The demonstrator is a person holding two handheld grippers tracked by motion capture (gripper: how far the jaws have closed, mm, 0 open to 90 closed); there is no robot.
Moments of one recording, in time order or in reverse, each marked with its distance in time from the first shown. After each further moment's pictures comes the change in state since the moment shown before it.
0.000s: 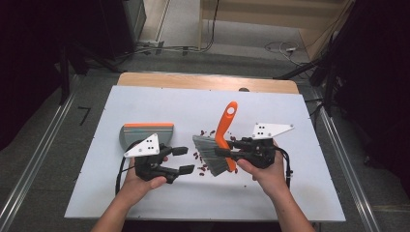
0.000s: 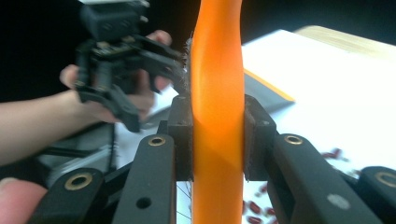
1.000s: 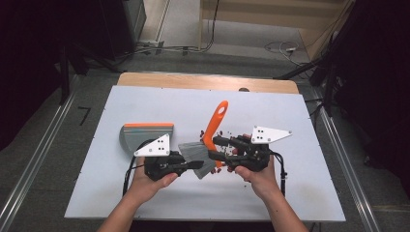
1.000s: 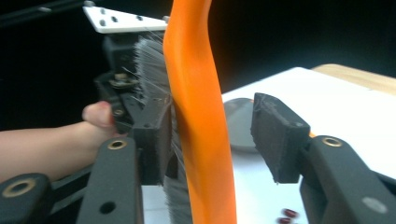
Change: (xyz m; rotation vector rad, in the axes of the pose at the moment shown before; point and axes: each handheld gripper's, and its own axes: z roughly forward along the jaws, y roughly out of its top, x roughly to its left) left arm -0.009 0.010 0.025 0.019 -0.157 0.060; right arm 0.003 -0.010 0.014 -0.169 0.081 -0.019
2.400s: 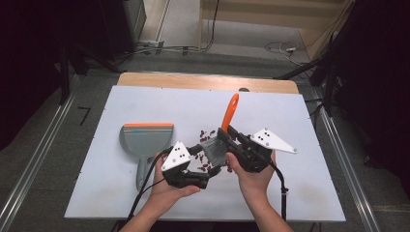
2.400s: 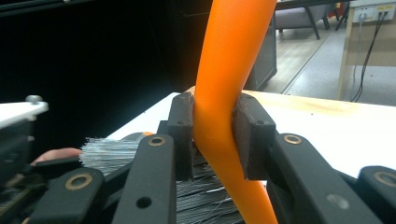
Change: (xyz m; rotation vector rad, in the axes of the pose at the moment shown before) left arm -0.030 -0.002 0.048 -0.048 0.408 -0.096; right arm 0.036 0.009 0.008 -0.139 -0.605 0.095
